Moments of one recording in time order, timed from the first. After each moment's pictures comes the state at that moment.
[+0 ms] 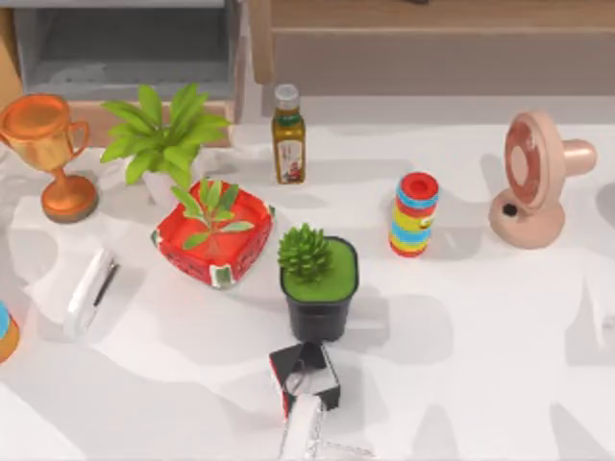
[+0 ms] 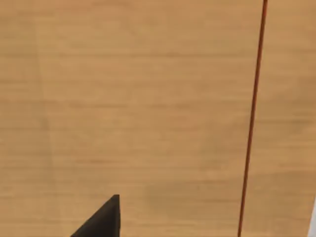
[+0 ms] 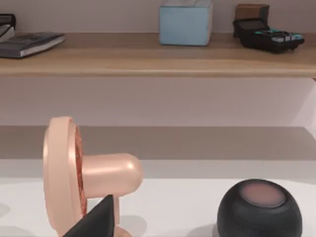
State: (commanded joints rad) left arm 0.39 2.33 1.21 1.11 0.44 1.58; right arm 0.00 0.00 0.00 0.00 0.00 0.00
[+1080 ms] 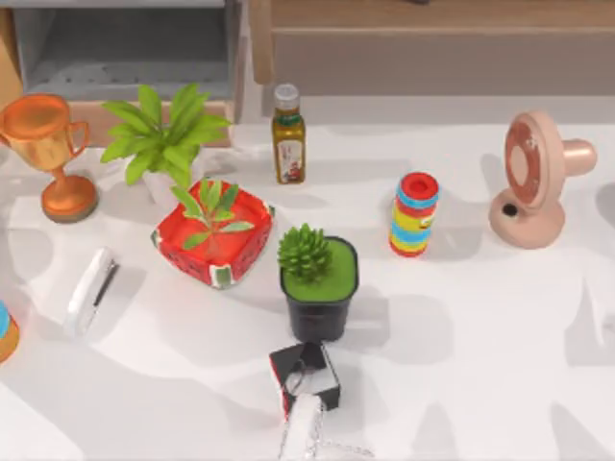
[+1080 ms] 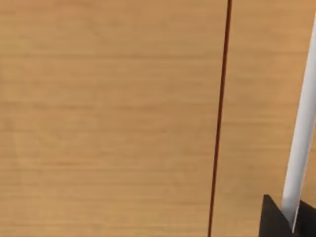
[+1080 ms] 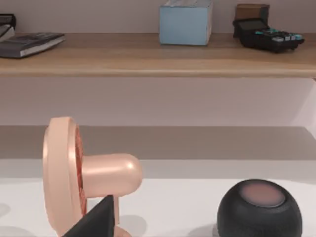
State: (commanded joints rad) left arm 0.39 2.33 1.21 1.11 0.44 1.58; right arm 0.00 0.00 0.00 0.00 0.00 0.00
